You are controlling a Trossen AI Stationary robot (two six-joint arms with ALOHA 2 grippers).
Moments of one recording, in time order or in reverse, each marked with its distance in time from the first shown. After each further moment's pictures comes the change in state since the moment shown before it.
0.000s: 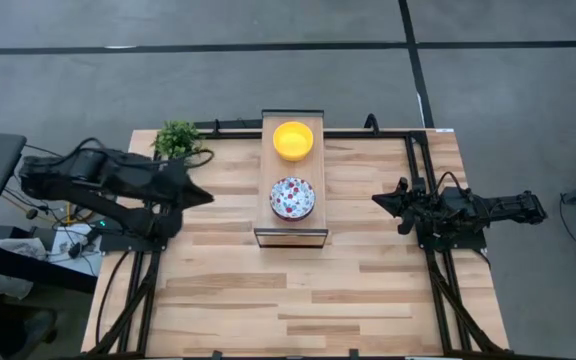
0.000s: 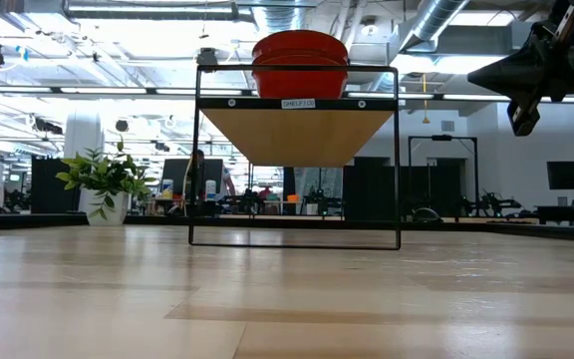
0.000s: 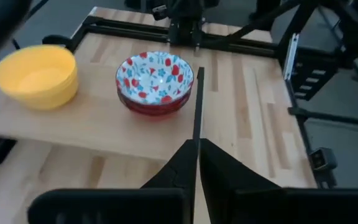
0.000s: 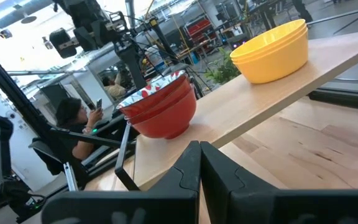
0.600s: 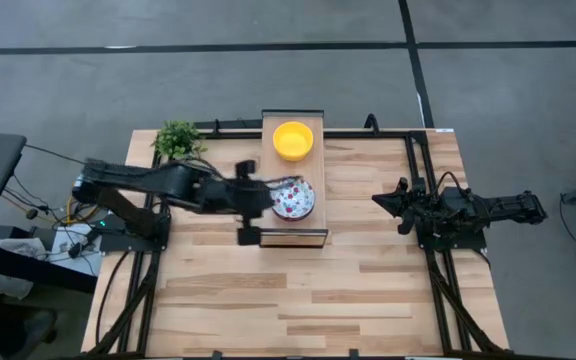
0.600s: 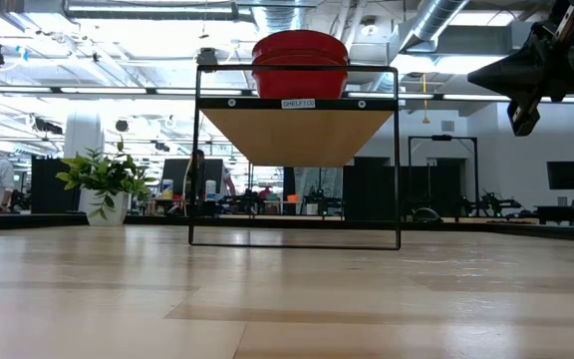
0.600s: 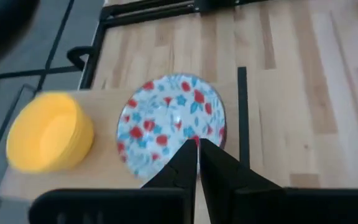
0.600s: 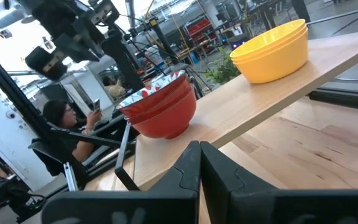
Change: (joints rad) left arm 0.004 0.622 0.407 -0.045 -0.180 0.229; right arm 0.000 0.000 0.000 0.000 0.000 0.000
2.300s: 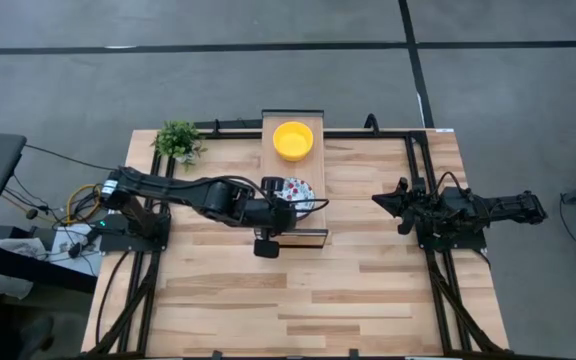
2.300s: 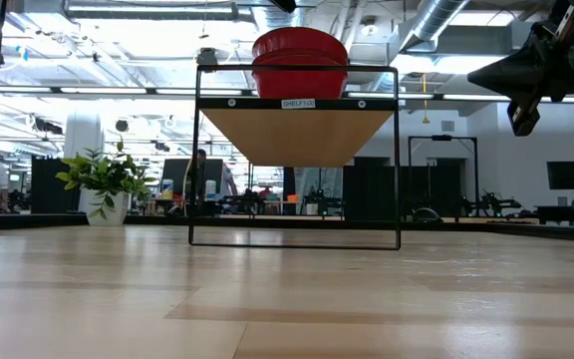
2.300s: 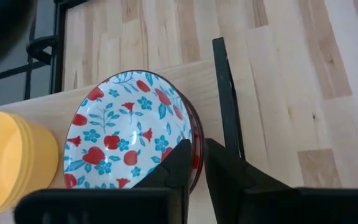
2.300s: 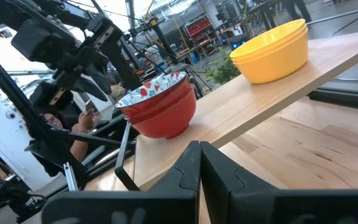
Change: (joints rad) left arm -0.006 0.211 0.099 -0.052 0.036 0.101; right arm 0.000 0.000 0.000 0.000 0.000 0.000
